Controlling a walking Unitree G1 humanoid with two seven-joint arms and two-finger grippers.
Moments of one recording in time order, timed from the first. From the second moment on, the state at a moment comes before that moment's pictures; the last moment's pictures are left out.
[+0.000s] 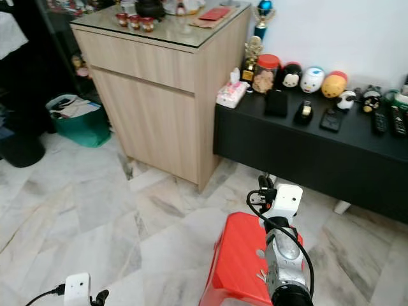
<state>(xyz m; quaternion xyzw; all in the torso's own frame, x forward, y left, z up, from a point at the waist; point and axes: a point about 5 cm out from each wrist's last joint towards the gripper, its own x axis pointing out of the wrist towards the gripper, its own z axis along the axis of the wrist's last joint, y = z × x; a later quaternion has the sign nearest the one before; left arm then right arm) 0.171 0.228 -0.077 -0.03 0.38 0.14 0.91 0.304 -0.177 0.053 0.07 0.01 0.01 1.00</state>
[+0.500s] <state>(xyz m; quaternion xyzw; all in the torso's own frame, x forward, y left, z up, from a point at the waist) 0.181 0.227 -0.072 -0.03 0.37 0.14 0.92 0.305 -0.180 0.054 0.06 0.01 -0.01 1.00</state>
